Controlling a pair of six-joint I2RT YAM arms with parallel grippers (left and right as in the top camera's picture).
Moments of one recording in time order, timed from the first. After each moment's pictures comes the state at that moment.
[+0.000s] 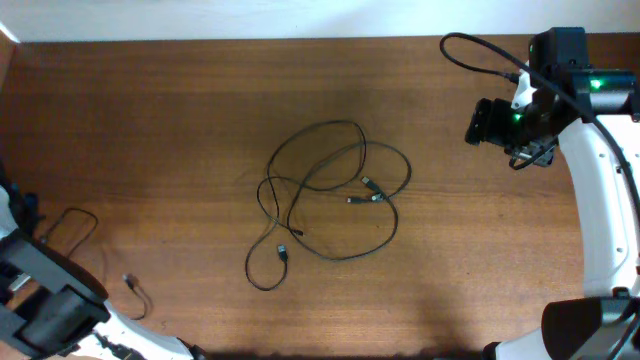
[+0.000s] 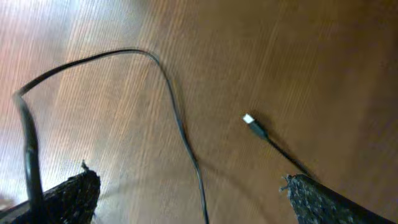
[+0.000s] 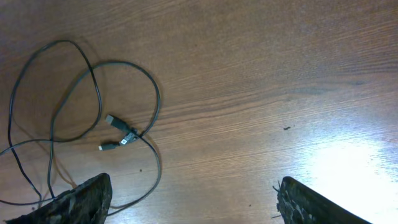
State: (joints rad) left arm 0.82 1.97 1.64 -1.09 -0.39 -0.97; right arm -0.01 1.69 1.78 -1.36 -0.09 0.30
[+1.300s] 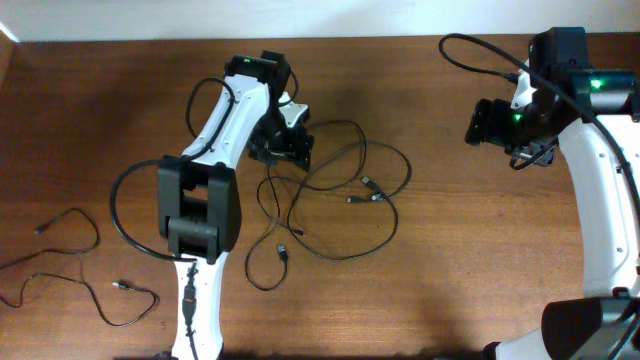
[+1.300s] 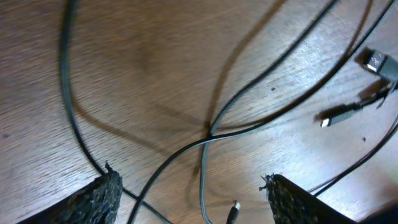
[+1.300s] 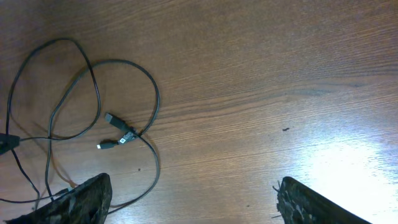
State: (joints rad) left arm -0.24 2.34 2.06 -1.40 0.26 0.09; right arm -0.01 1.69 1.78 -1.36 -0.09 0.29
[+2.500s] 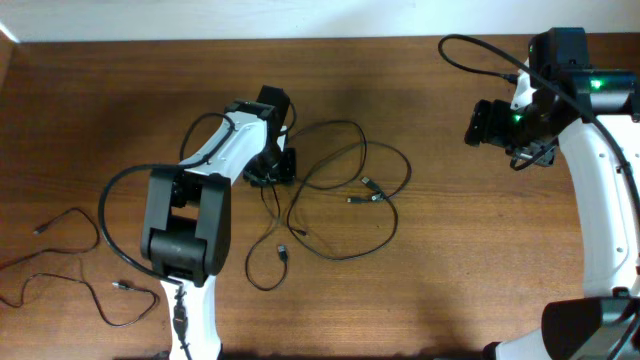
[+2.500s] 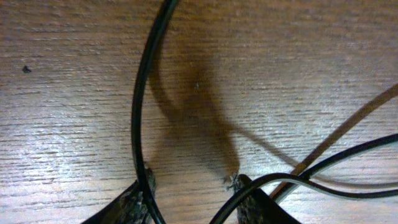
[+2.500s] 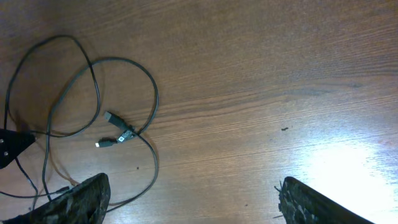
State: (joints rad) left arm -0.25 2.17 1.57 -0.98 0.08 -0.27; right arm -0.01 1.69 1.78 -1.36 -0.09 0.28
